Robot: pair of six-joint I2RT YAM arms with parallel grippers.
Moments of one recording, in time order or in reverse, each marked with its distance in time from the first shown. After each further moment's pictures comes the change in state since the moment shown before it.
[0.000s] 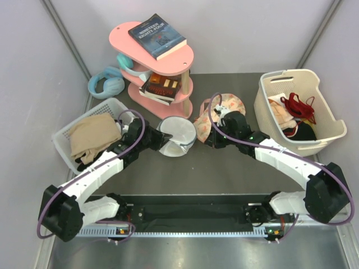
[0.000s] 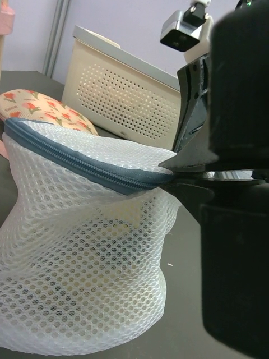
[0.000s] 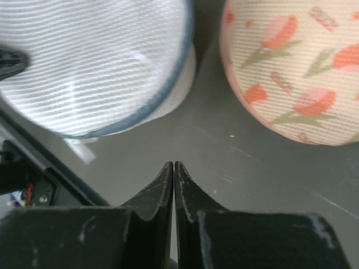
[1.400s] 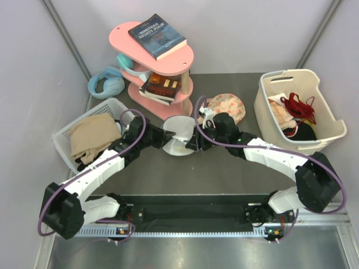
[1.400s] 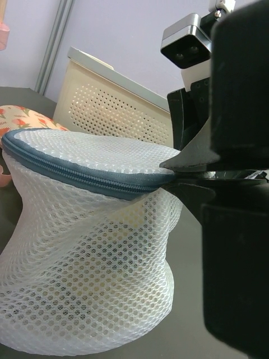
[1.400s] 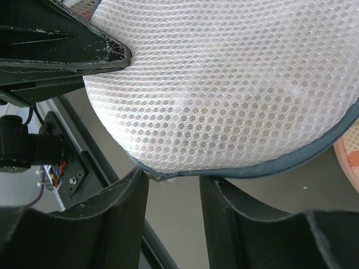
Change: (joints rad) left arm -0.002 0.032 0.020 0.043 0.060 -0.082; right arm 0.108 0.109 0.009 0.258 -0.178 -0.016
